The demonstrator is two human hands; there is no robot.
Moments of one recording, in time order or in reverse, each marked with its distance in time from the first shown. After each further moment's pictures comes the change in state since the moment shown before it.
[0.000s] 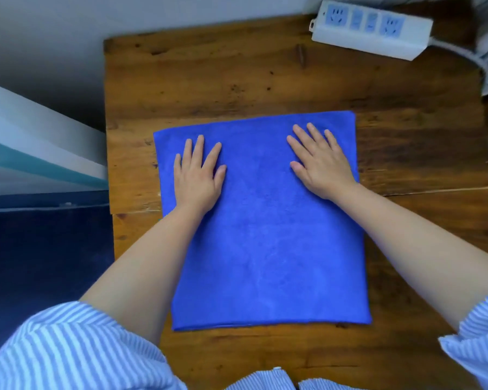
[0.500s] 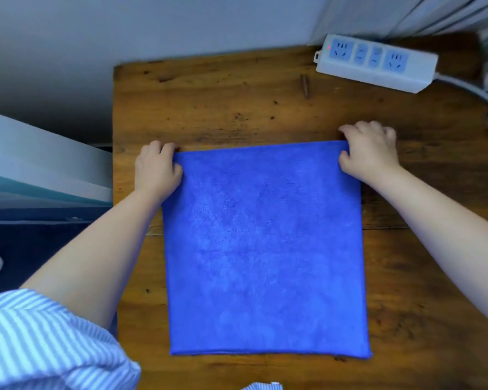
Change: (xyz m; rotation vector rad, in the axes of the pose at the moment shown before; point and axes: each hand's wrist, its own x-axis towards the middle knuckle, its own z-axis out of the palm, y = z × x) left_hand 0.058 -0.049 -0.058 0.070 0.034 -0.104; right_hand 0.037 0.055 -0.064 -0.023 0.058 0.269
